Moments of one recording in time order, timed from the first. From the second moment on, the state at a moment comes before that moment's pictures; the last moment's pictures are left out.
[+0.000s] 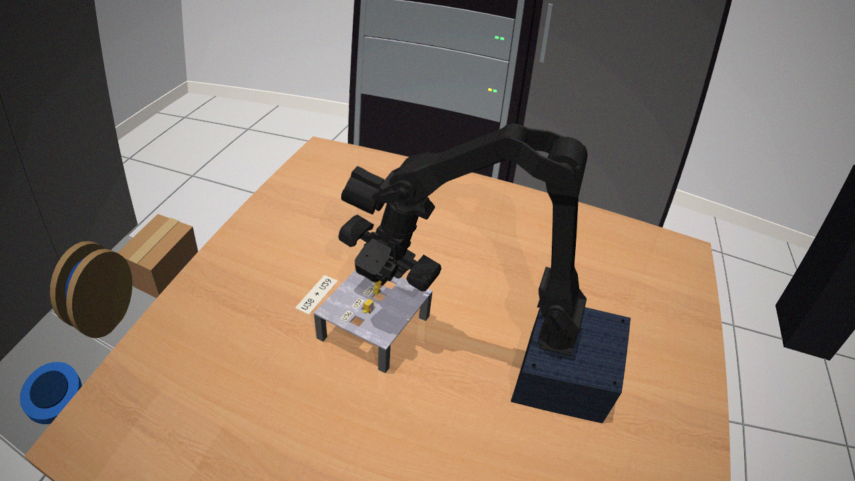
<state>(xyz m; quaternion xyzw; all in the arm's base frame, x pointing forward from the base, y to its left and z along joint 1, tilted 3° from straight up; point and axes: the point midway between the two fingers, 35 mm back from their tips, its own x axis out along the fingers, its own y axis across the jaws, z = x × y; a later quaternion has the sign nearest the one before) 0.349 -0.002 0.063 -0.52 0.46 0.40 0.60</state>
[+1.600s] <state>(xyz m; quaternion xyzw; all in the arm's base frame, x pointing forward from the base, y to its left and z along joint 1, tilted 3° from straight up) 0.348 -0.002 0.069 -0.52 0.46 0.40 0.60</state>
